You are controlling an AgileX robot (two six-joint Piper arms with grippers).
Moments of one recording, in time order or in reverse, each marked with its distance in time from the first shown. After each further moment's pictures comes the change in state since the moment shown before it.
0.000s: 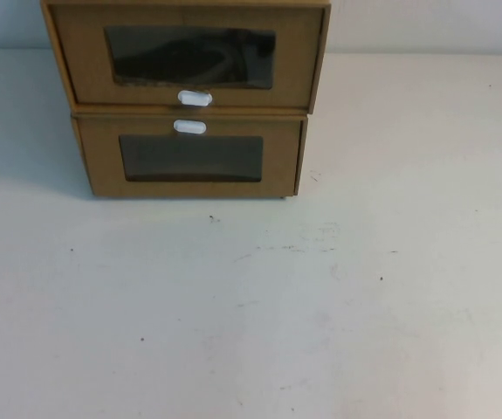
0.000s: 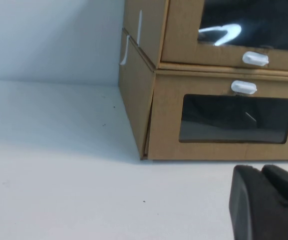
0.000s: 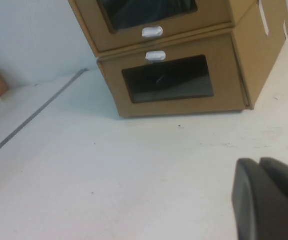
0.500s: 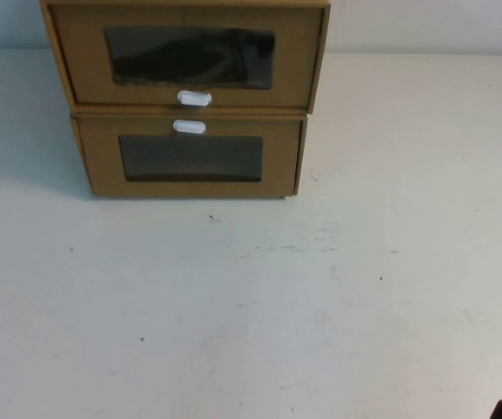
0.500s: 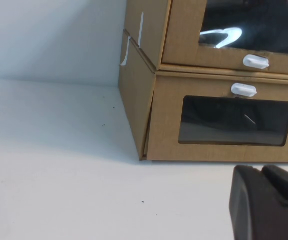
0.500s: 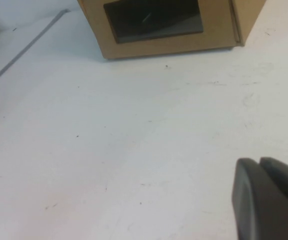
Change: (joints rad) right arm 0.000 0.000 0.002 0.002 0.162 0.000; left arm 0.000 0.000 0.001 -0.014 -0.003 0.000
